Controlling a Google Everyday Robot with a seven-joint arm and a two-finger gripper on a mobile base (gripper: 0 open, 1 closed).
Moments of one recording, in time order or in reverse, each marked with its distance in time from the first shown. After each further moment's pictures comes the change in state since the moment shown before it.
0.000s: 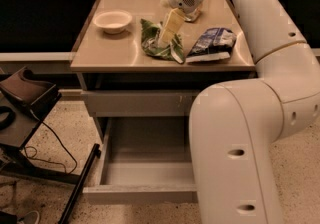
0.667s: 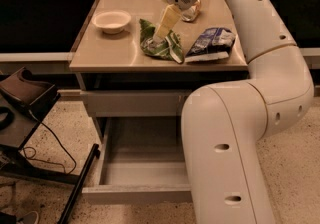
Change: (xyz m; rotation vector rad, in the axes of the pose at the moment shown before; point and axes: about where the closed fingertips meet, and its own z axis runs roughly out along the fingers) arm -0.009 -0.022 0.003 0.056 -0.029 0.022
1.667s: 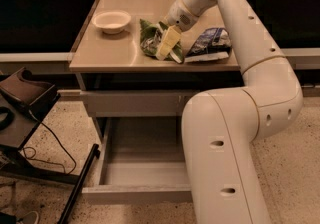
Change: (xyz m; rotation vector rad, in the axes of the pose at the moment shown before) arm 0.048 0.013 0.050 -0.131 0.002 0.098
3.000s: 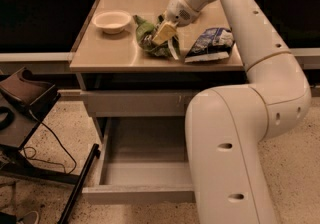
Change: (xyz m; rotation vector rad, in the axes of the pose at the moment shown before) arm -0.016 0.001 -0.015 0.038 -0.024 -0.052
